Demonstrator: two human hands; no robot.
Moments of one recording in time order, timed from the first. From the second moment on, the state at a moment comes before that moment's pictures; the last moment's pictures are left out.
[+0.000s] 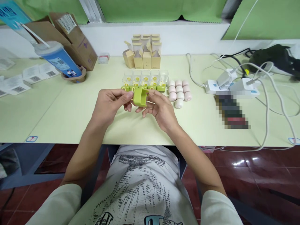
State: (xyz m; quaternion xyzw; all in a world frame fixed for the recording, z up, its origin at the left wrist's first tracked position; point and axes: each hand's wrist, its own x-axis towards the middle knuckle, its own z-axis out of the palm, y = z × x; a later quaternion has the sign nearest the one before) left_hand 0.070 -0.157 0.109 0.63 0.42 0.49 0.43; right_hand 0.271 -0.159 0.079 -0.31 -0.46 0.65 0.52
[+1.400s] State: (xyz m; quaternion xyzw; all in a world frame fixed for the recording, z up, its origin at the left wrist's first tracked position) left_hand 0.070 -0.162 0.118 0.53 0.45 0.47 0.54; right_hand 0.270 -0.159 0.077 -0.43 -0.51 0.48 0.57
